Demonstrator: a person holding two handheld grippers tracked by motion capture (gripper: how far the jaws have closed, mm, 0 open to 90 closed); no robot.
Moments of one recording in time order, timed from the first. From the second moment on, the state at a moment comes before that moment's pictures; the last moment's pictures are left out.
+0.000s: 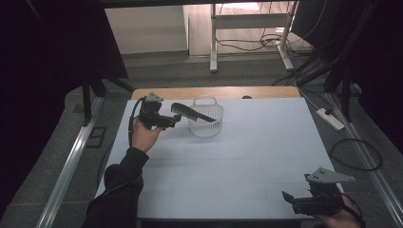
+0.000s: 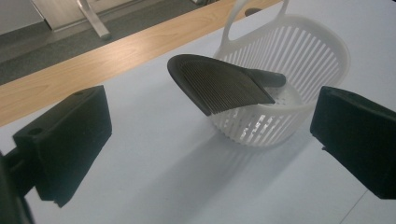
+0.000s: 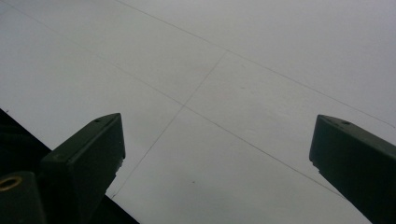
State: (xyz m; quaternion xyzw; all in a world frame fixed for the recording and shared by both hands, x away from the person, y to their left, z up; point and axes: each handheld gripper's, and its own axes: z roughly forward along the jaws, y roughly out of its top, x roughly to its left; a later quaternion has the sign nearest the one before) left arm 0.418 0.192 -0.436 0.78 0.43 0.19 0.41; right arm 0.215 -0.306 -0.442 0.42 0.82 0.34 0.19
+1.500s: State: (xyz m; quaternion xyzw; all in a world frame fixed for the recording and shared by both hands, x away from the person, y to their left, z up) left arm 0.375 0.206 -0.444 0.78 0.42 0.17 0.43; right arm 0.214 -0.310 -0.441 0.43 0.81 0.35 0.19
